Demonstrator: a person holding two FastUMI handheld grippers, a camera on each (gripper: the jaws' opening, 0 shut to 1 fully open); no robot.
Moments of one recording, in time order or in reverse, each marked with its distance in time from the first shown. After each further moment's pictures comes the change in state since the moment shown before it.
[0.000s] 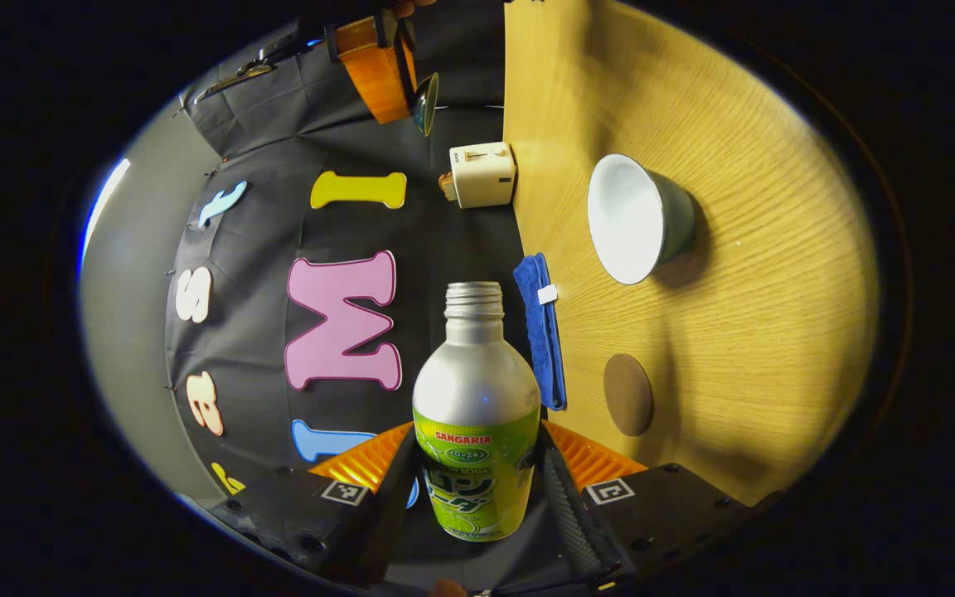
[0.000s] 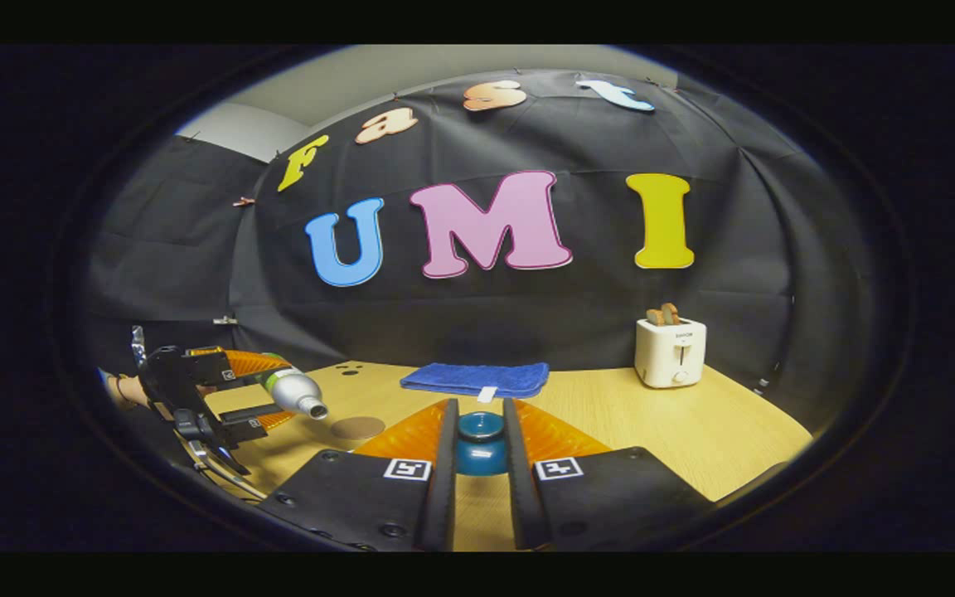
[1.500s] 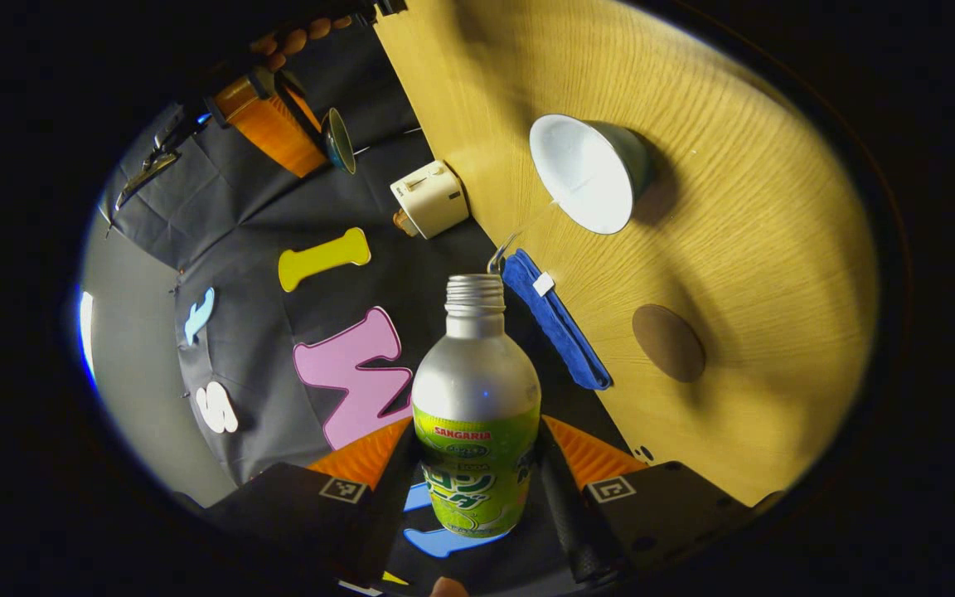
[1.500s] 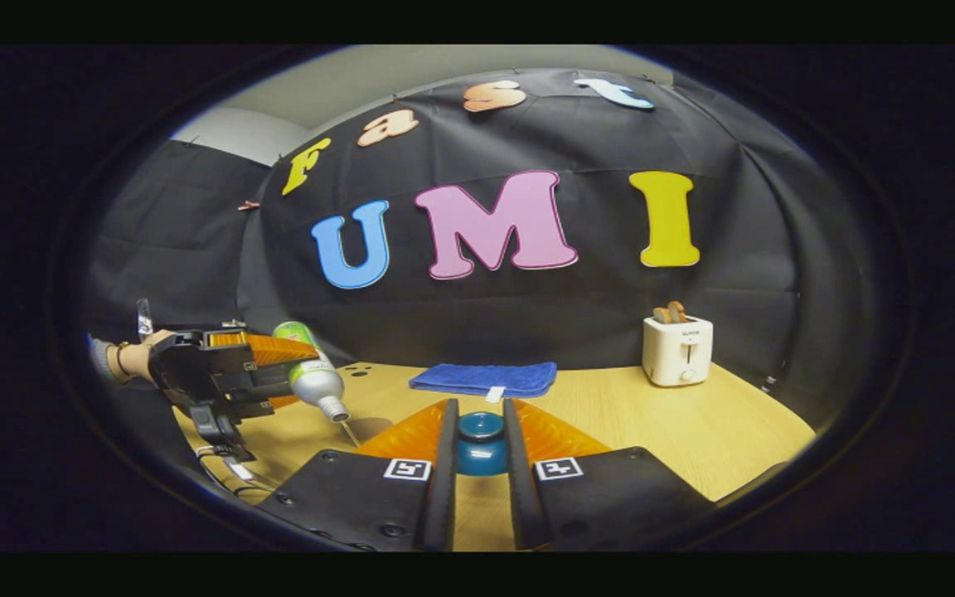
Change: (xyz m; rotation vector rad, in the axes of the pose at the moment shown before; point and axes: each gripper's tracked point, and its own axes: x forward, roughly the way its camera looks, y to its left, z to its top) left arm 0.017 0.023 0.007 0.404 -0.076 0.010; right arm -0.004 0.005 0.002 0.014 0.002 0.033
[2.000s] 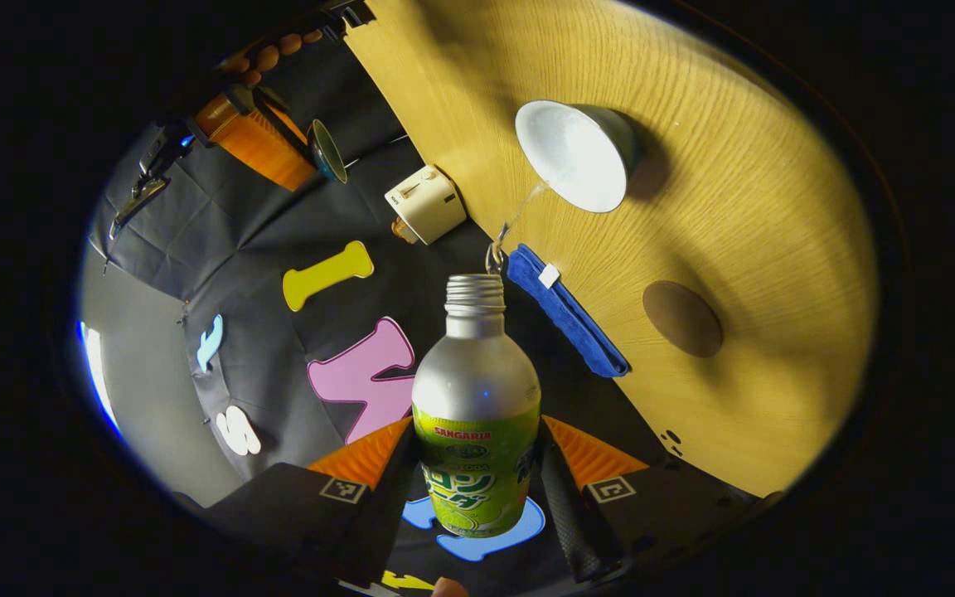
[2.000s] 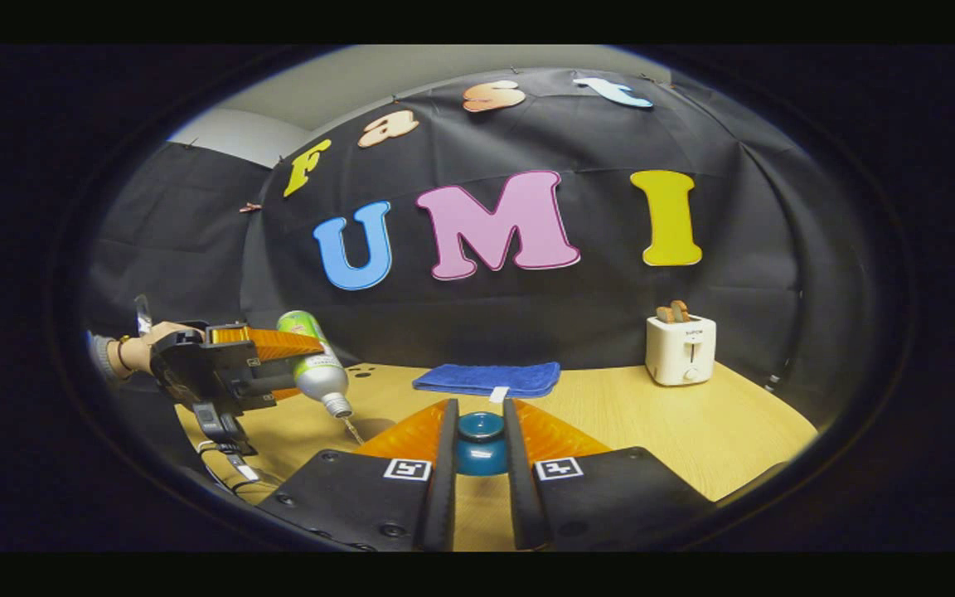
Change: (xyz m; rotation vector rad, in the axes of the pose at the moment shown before) left arm 0.006 0.014 -0.006 0.102 0.007 0.038; right arm 0.000 0.001 0.000 0.008 0.000 0.008
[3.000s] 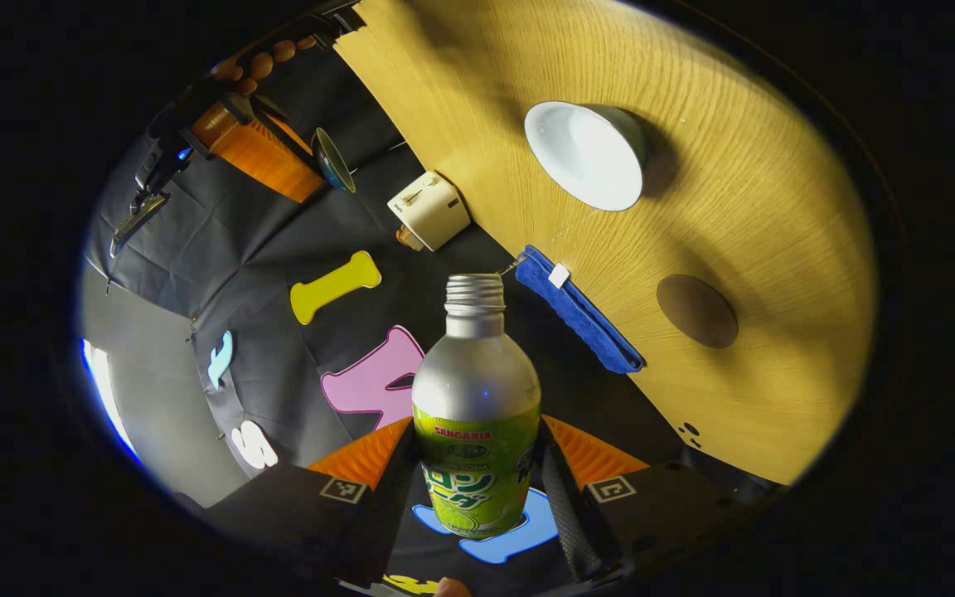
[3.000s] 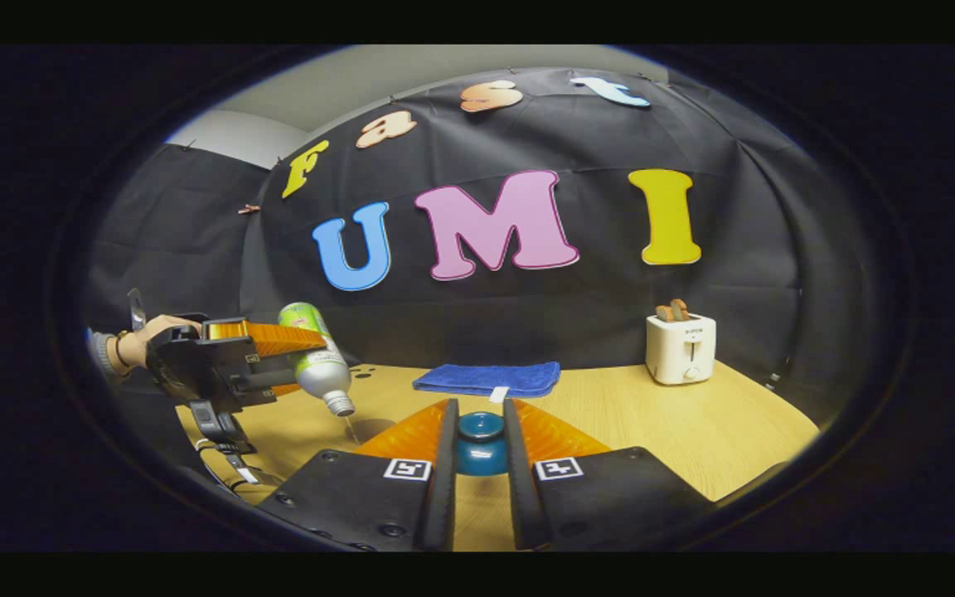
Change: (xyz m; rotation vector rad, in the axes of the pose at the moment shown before) left arm 0.000 0.023 0.009 0.036 -0.017 0.019; right arm 0.000 -0.002 0.002 0.011 -0.002 -0.001
